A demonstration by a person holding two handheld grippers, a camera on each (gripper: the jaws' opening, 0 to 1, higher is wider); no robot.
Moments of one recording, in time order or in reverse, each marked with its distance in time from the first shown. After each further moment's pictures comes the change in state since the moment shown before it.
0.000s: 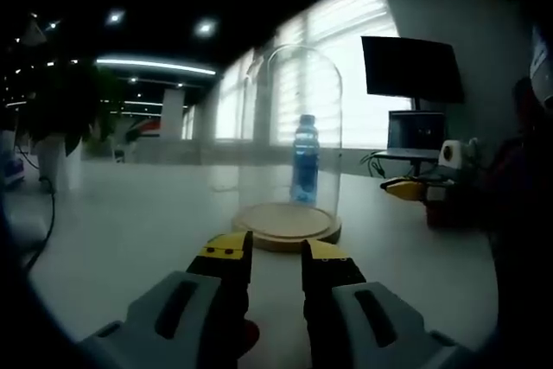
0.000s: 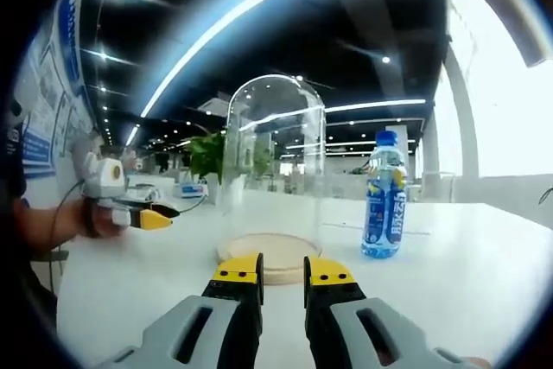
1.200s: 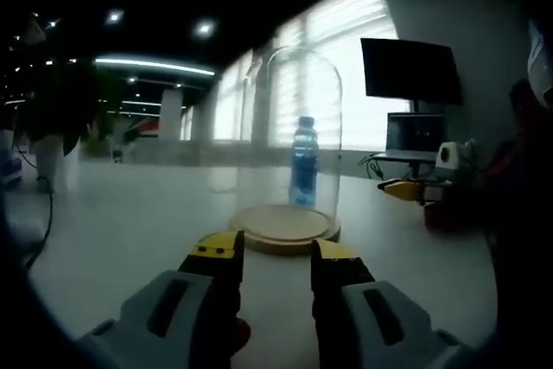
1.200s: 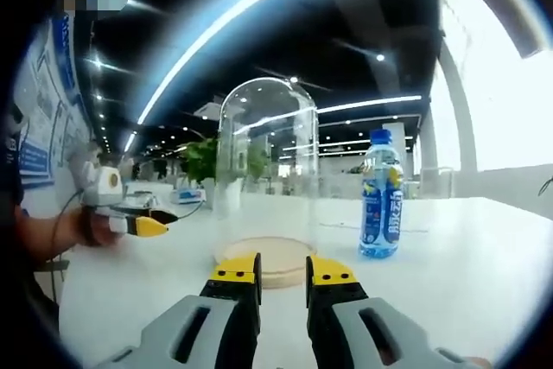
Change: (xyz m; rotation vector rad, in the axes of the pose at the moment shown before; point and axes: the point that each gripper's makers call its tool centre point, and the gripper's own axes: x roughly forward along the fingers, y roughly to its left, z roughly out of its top) left arm 0.002 -0.005 0.005 -0.010 -0.007 -0.009; right arm 0.002 -0.007 0.003 0.038 -0.011 -0.021
